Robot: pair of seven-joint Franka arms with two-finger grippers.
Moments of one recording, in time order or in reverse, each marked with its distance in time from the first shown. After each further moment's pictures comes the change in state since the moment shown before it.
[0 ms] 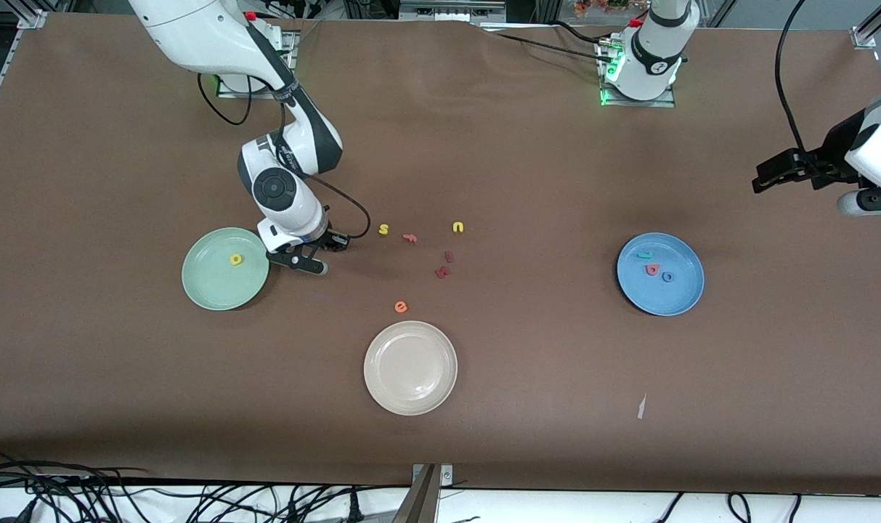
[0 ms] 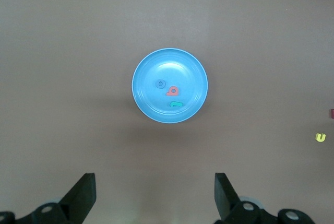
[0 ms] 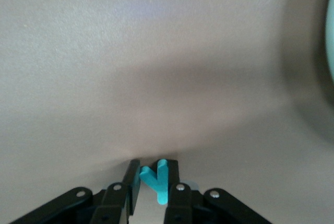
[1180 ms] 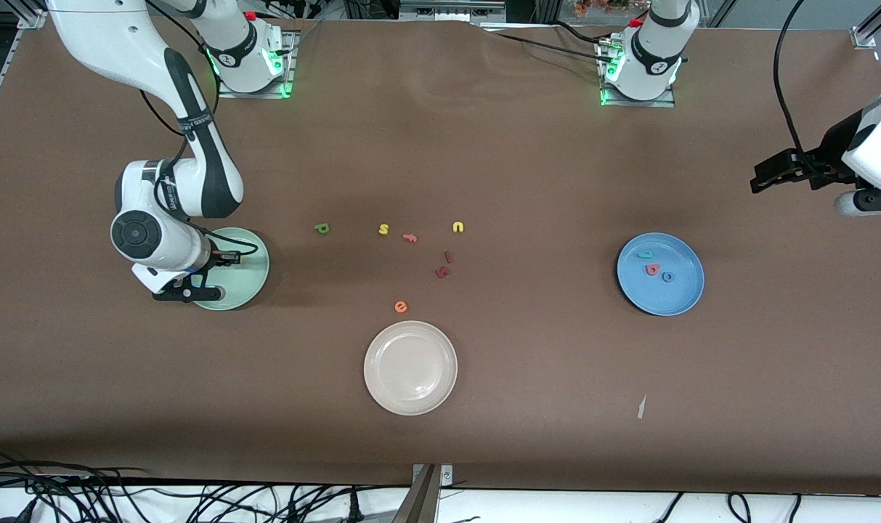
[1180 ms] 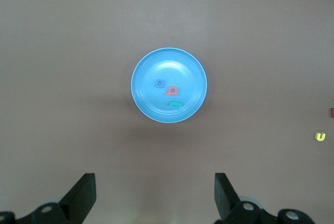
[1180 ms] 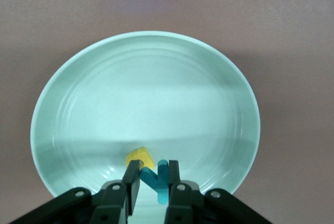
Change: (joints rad) left arm -0.003 0.001 -0.001 -0.001 0.000 0.000 0.000; right arm -0.057 -0.023 -0.313 0.097 0.003 -0.249 -0.635
